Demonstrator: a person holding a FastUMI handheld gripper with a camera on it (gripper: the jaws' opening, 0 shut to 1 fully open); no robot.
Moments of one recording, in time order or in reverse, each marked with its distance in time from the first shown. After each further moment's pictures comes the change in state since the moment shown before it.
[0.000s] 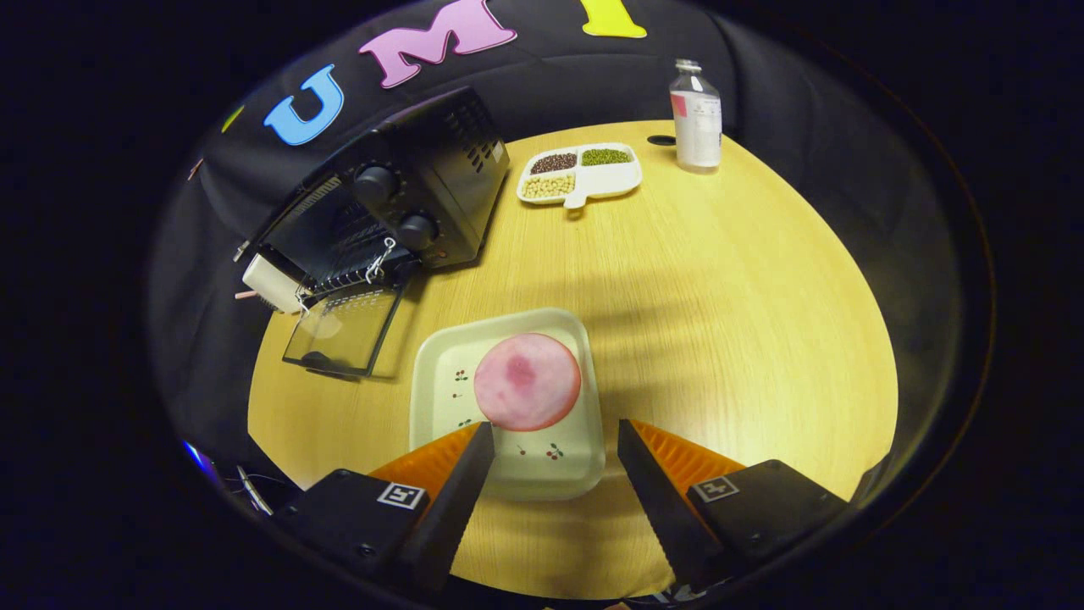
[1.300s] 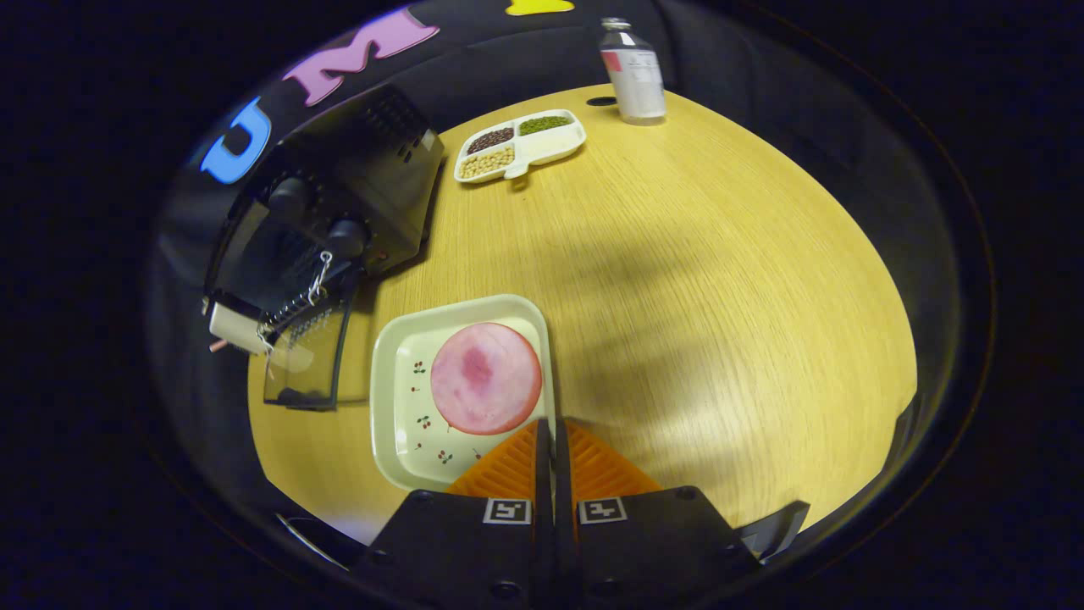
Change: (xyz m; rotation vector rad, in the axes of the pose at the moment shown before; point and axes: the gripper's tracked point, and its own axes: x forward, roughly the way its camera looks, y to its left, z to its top) arm 0.015 -0.014 -0.012 0.299 0.056 -0.086
